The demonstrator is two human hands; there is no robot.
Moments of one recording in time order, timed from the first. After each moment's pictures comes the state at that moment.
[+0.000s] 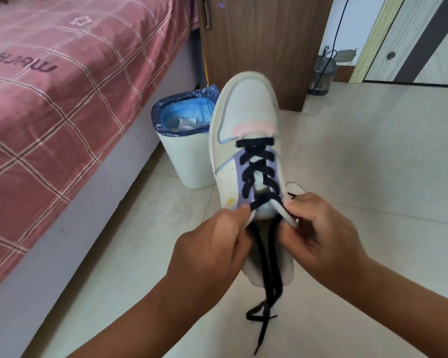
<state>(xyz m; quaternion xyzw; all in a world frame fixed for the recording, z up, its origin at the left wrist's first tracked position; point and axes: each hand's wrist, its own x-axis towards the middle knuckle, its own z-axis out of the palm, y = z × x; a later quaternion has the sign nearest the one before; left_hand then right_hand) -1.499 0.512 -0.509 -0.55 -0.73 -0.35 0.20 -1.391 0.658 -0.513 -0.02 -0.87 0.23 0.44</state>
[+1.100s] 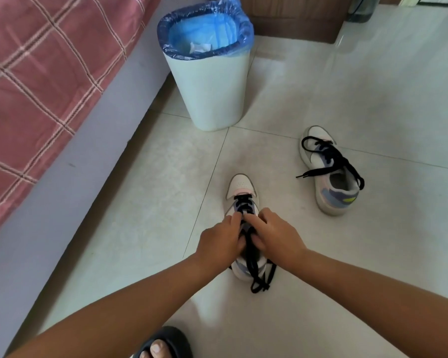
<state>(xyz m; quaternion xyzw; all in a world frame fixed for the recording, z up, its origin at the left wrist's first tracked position) -1.489 0.478 -0.677 -0.41 -0.89 -0.07 -0.20 -1.398 0.599 -0.702 -0.12 -0.96 0.24 0.03</state>
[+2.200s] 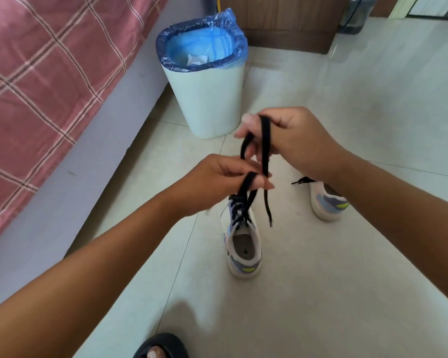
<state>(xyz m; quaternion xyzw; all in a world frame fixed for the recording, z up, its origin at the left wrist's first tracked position) -1.544 0.511 -0.530 -0.40 -0.65 -0.48 -0.44 -1.465 0.657 -0.502 -0.11 -0.74 0.66 0.10</state>
